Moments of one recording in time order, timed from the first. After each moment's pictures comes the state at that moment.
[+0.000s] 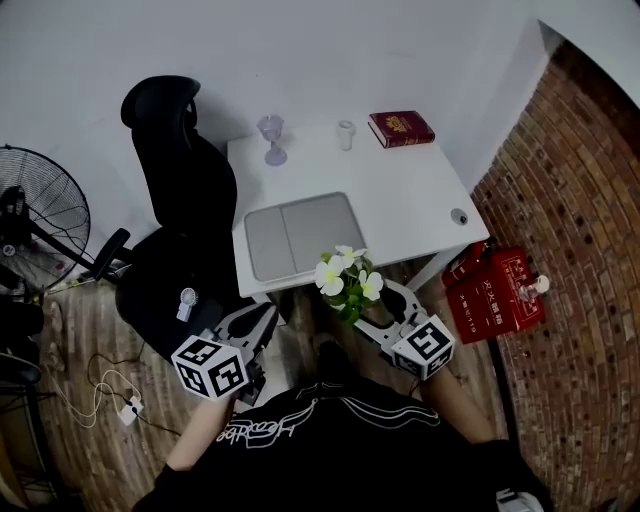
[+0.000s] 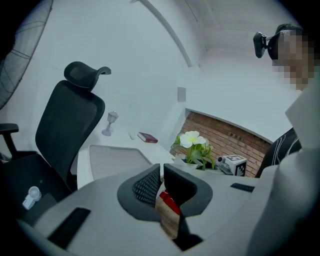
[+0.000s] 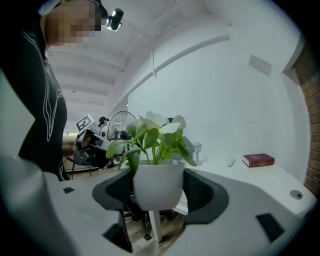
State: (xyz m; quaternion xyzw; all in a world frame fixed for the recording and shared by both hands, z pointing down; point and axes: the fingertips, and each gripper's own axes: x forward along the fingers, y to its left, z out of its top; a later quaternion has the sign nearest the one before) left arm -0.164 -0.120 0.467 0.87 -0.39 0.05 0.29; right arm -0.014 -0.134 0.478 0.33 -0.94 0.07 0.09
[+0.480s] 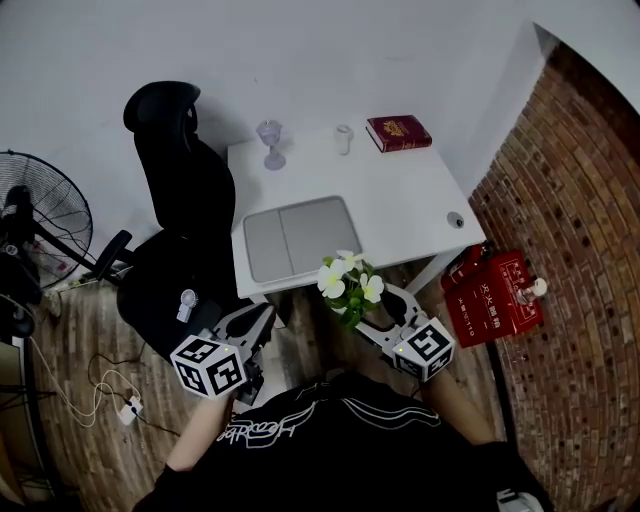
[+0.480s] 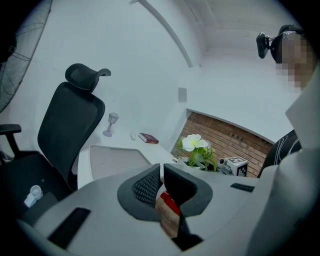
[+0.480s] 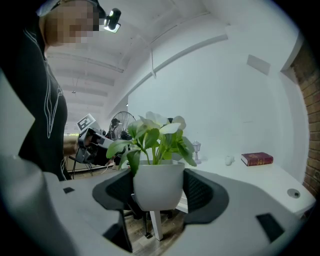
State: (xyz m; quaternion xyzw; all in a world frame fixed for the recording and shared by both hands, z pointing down) left arm -0.169 -0.122 0.461 0.86 -0.40 0.05 0.30; right arm -0.009 -0.131 0.476 0.33 -0.94 0.08 0.10
